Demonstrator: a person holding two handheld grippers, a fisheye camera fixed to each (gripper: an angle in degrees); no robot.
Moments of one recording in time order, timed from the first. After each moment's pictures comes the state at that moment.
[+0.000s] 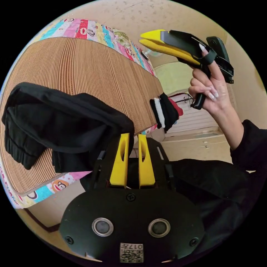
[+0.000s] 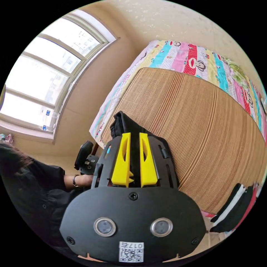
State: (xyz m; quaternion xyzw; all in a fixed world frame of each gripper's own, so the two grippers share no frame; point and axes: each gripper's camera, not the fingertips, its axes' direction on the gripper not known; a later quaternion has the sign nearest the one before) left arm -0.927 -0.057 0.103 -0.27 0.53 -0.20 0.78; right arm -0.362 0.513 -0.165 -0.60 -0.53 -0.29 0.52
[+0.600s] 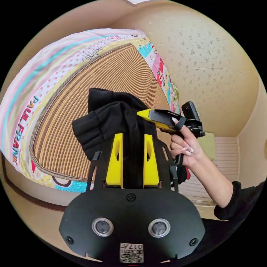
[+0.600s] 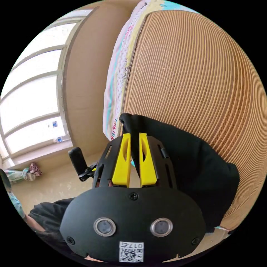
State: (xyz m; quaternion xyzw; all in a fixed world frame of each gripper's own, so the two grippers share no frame) left arm -1.125 0.114 0.117 -0.21 0.36 -0.53 0.73; right arm -0.476 0.753 -0.162 -0.79 -0.50 -0.16 0.32
